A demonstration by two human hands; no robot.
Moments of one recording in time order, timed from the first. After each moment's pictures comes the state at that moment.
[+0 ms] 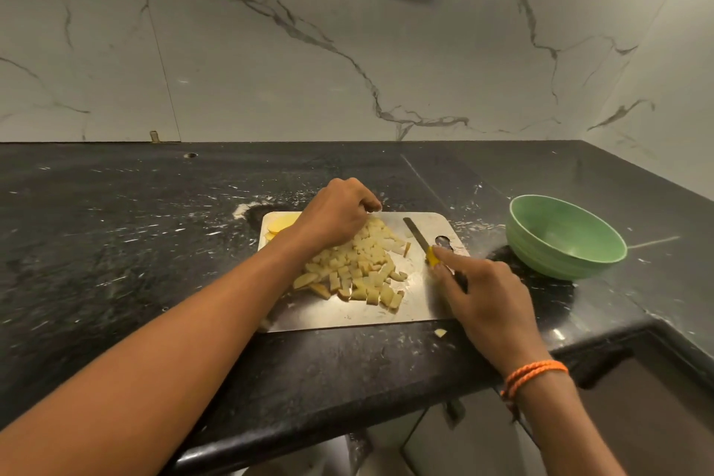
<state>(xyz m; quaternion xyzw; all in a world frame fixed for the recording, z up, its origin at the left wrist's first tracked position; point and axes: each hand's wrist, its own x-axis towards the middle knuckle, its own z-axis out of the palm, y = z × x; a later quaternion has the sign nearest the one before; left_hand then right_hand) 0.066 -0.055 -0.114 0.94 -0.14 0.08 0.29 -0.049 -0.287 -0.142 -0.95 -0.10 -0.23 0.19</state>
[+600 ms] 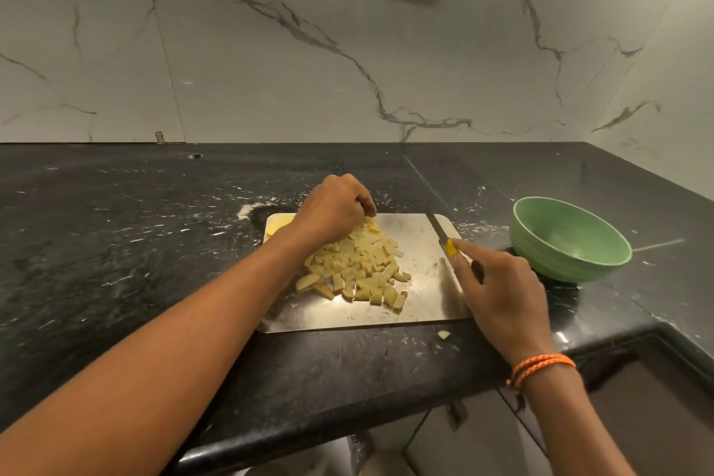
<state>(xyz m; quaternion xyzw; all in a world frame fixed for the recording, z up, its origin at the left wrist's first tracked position) 0.071 -0.046 -0.114 0.94 -0.12 0.10 0.30 -0.047 -0.288 -0.132 -0.94 -0.06 -0.26 0.21</state>
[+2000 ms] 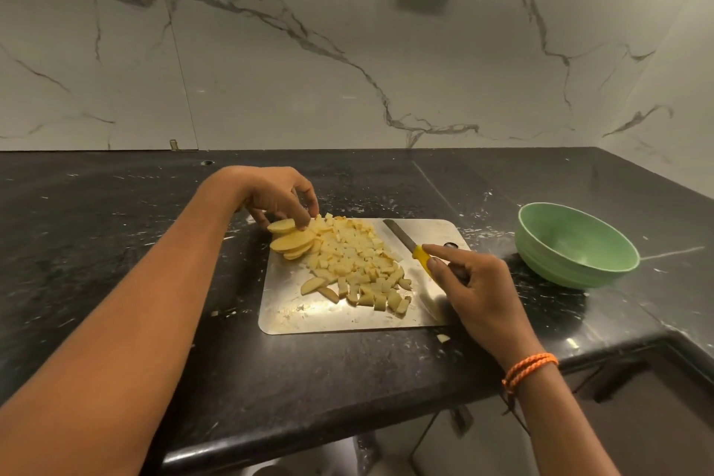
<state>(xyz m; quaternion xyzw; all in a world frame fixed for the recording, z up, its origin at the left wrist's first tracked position) 0.071 0.054 -0.057 0.94 -0.08 -0.20 0.26 -0.035 -0.277 -0.141 -0.88 -0.16 -0.17 0.42</state>
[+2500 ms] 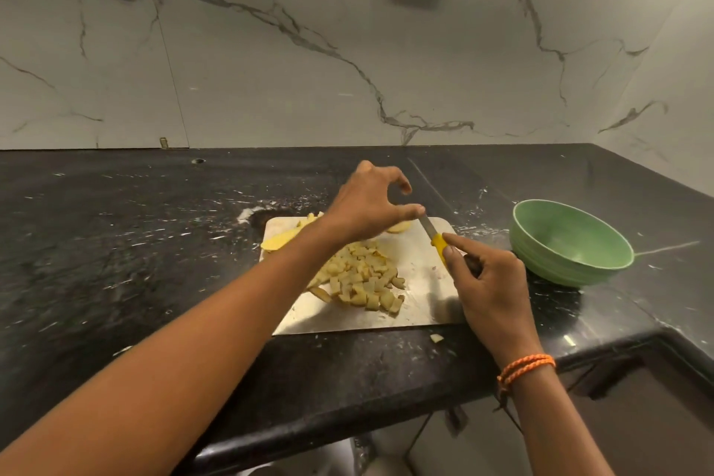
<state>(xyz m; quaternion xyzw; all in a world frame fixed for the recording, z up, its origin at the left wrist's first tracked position) 0.060 -0.086 -0.092 0.92 -0.15 0.10 0.36 -0.036 -0.281 -0.136 -0.87 -0.09 -0.27 0.40</state>
